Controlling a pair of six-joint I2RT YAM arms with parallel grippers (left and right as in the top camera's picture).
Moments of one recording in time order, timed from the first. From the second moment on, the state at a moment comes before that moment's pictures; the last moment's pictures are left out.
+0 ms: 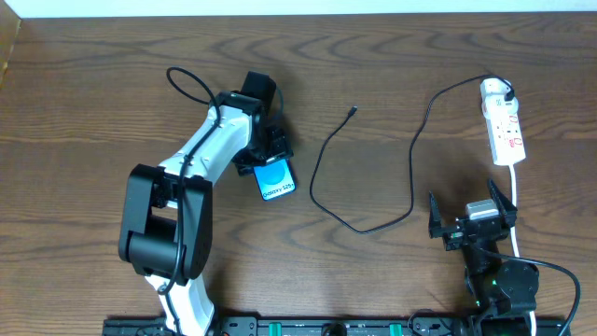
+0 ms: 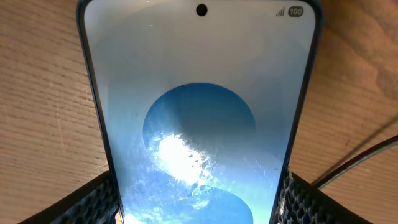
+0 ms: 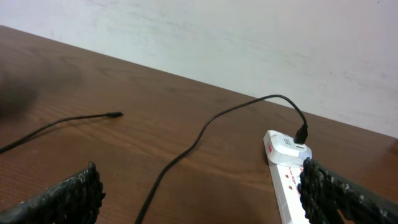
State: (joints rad) left arm -0.27 1.94 1.35 -0.89 0.13 -0.63; right arm 0.07 0.01 0.01 -0.06 -0.09 -0.22
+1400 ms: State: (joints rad) left arm -0.03 1.94 1.35 -0.73 0.70 -0.89; right arm 0.07 0.01 0.01 -0.06 -0.09 -0.22
